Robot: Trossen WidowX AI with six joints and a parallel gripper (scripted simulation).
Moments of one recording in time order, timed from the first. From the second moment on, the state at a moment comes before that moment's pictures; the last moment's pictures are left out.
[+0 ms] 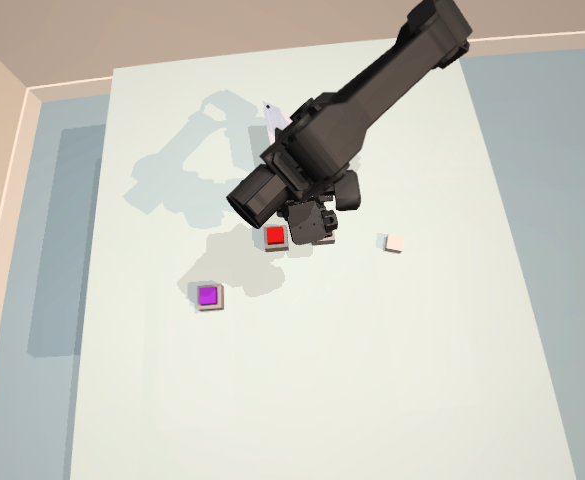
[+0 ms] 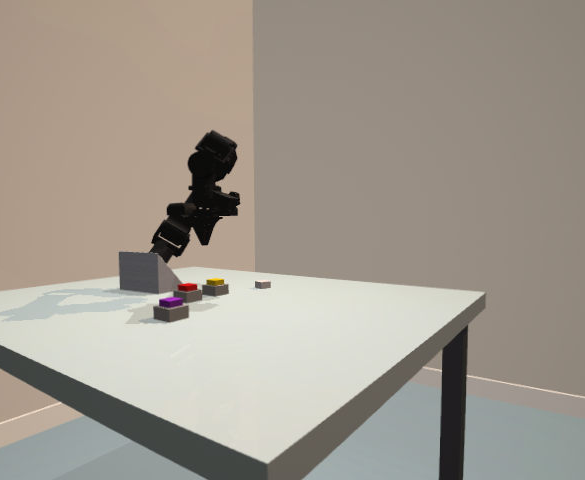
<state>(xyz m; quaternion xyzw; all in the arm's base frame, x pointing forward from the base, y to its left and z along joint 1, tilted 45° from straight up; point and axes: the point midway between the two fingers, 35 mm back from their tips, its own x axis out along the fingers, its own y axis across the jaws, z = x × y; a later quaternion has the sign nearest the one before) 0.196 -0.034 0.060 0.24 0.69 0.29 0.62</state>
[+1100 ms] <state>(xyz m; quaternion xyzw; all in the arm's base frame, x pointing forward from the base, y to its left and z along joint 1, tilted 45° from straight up) 0.189 -0.019 -0.037 0.24 0.69 0.29 0.62</state>
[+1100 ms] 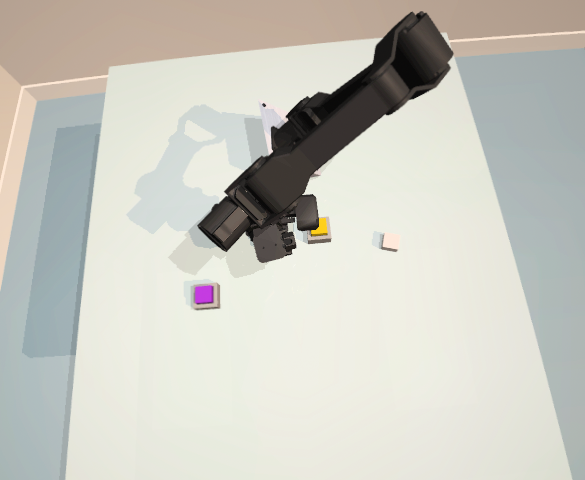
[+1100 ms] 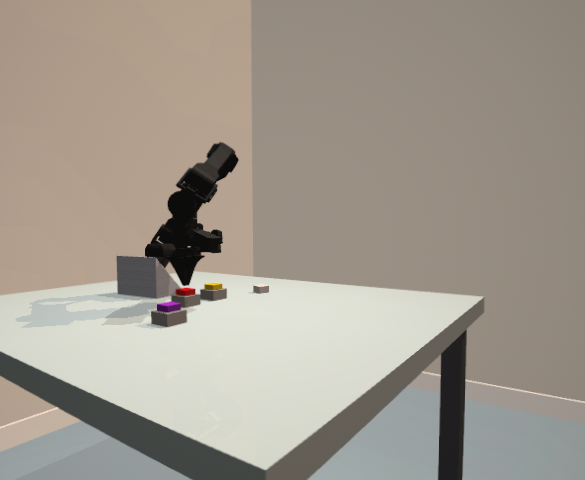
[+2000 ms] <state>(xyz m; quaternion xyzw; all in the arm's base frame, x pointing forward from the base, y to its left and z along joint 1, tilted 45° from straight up) 0.185 -0.008 -0.047 0.24 0.69 0.29 0.62</state>
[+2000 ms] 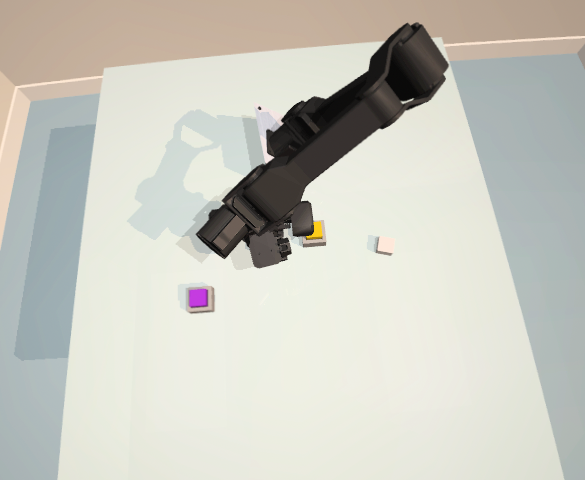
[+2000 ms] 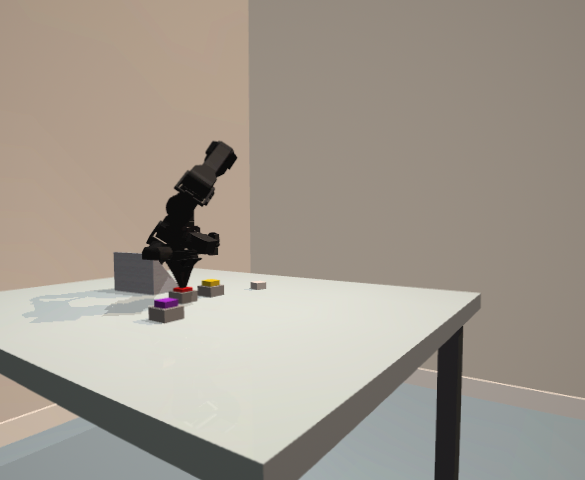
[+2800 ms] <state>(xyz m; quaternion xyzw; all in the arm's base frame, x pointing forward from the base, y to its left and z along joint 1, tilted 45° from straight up) 0.258 0.069 0.134 0.24 0.69 0.28 0.62</state>
